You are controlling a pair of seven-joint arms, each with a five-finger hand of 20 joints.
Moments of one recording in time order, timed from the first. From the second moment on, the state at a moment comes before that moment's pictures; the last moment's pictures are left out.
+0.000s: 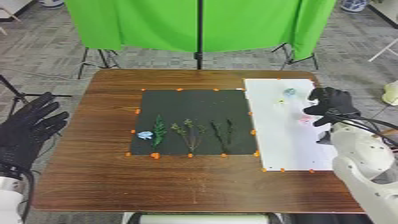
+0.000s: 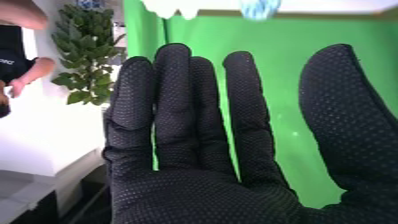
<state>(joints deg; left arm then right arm) 133.4 -56.1 -115.8 -123.2 36.1 7.4 6.1 -92.9 -43.5 79.2 -100.9 -139.2 -1.0 23.7</state>
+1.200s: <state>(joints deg) 131.1 -55.3 -119.7 -121.3 34.8 -1.4 -0.5 -91.5 -43.8 72.7 -95.1 -145.1 -1.9 26.0</state>
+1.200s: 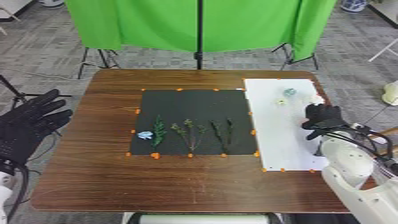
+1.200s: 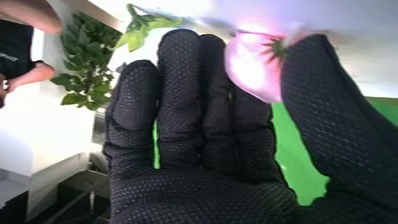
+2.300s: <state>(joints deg) 131.6 -55.4 -119.3 -121.9 36.2 0.6 0.2 -65.2 -57.4 47.4 -92.7 -145.1 6.7 11.9</state>
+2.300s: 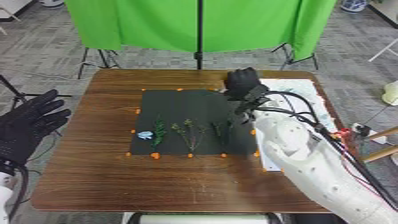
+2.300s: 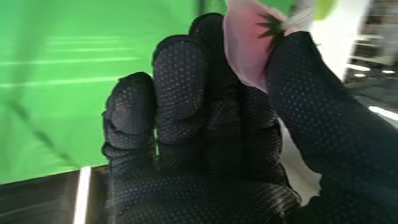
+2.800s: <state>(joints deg) 130.0 -56.0 -116.4 -121.8 36.5 1.4 0.2 -55.5 -74.7 36.9 -80.0 -152.6 3.3 7.3</state>
